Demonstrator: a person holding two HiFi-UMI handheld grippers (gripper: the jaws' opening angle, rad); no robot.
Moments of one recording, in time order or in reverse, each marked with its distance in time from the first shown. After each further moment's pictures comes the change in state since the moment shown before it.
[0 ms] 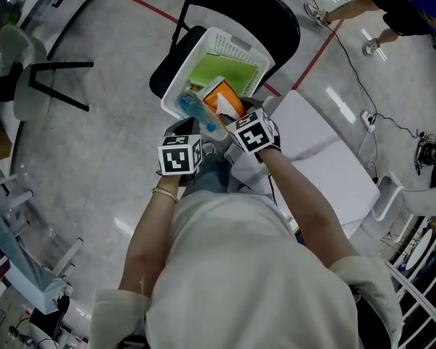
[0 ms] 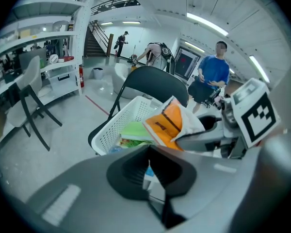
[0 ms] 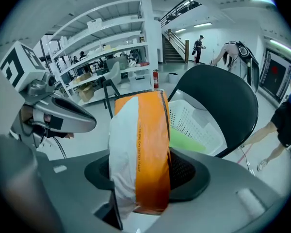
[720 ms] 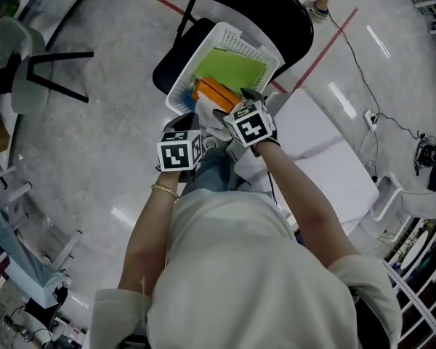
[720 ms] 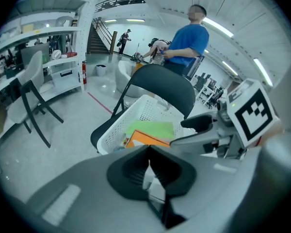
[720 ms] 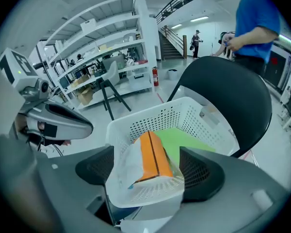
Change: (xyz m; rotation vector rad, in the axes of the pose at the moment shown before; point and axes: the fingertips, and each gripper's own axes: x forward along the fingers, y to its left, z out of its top) left arm 0.010 0.029 0.005 -0.037 0.019 0.006; right arm 0.034 0.007 0.021 0.062 0.026 0.027
